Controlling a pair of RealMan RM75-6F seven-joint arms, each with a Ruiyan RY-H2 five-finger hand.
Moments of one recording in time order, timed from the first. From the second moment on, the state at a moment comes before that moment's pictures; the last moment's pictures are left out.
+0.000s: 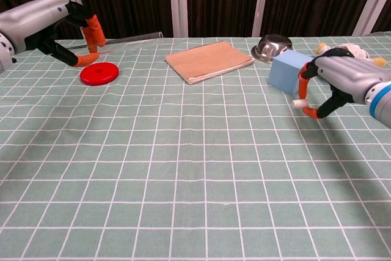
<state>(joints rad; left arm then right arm) -0.65 -1.55 -0.26 -1.47 1.22 1.20 0.23 0.60 -1.65 0.24 -1.38 -1.06 1.14 -0.47</state>
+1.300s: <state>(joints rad) -0.75 -1.95 -0.35 -1.31 1.12 1.26 0.22 0.77 -1.71 0.26 -1.20 -1.47 1.32 -0.47</state>
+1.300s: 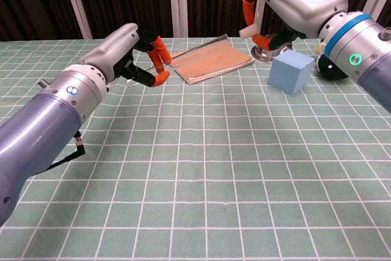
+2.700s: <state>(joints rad) -0.72 -2.05 -0.38 -1.24 1.15 1.30 0.20 0.77 -1.76 0.26 -1.17 -1.48 1.34 -0.46</state>
